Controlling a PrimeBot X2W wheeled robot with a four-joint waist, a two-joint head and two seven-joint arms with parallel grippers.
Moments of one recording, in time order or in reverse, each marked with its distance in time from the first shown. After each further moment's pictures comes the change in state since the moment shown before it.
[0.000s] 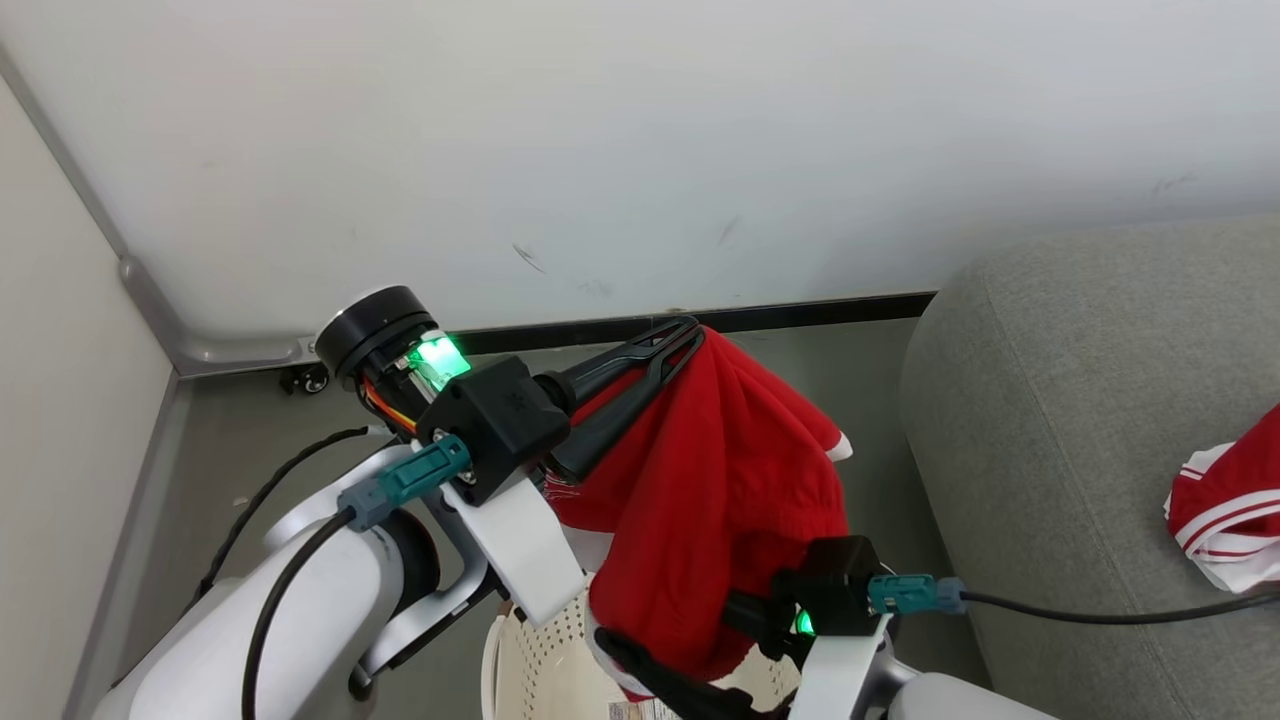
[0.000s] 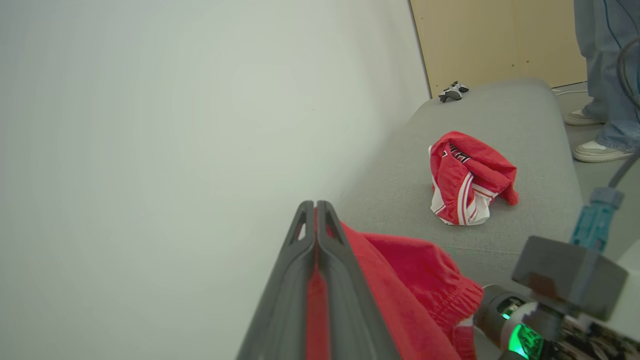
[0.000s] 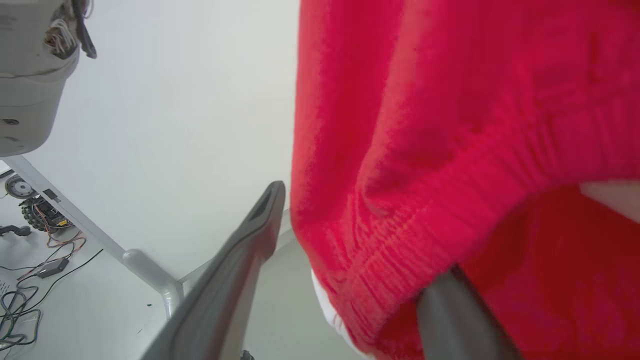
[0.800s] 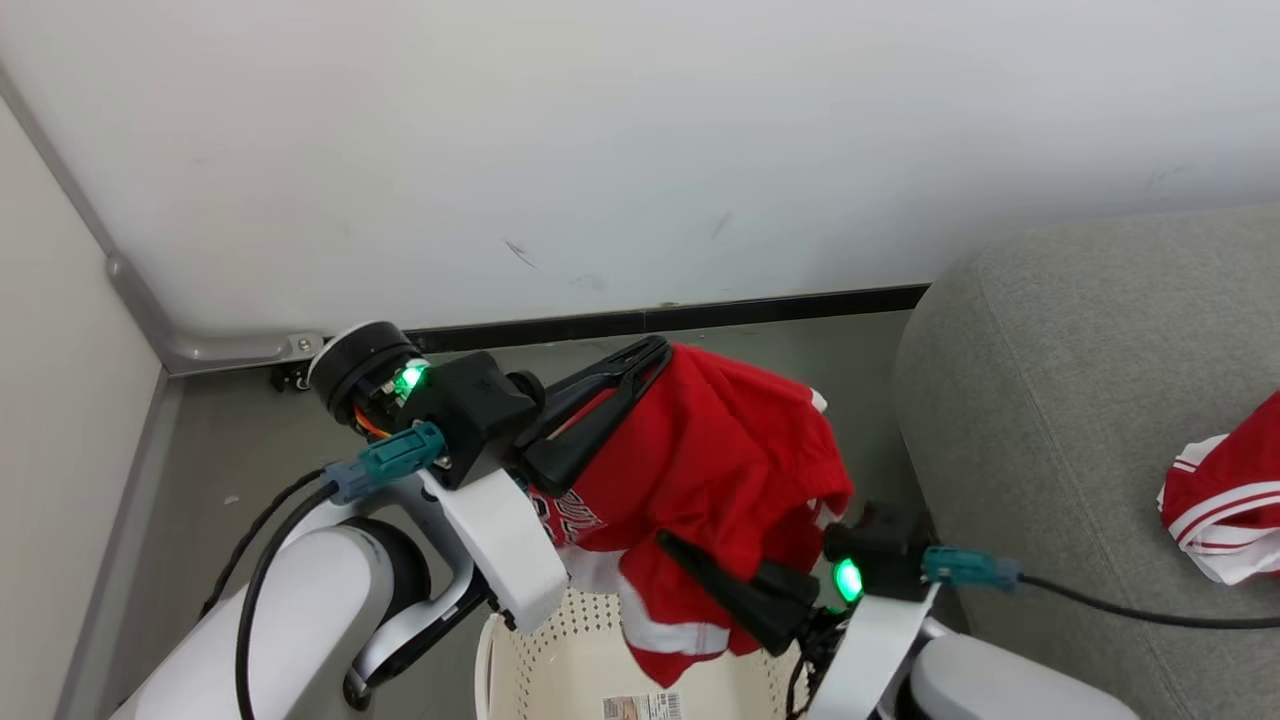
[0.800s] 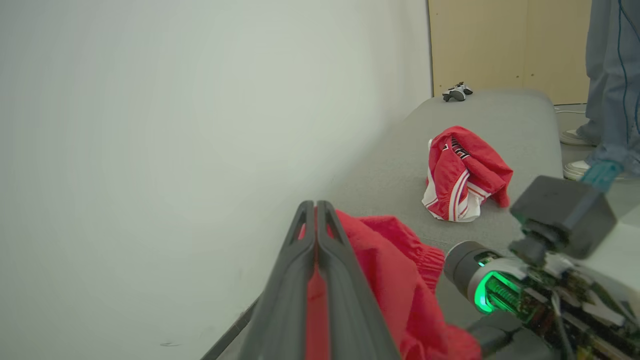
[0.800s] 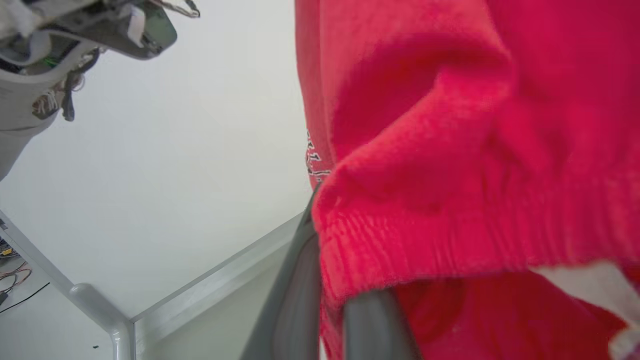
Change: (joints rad) left arm 0.042 -0.011 0.021 0.053 -0.074 0.012 0.008; right arm -0.072 -0.011 0.026 0.090 -0.012 0.000 -0.175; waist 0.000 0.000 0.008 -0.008
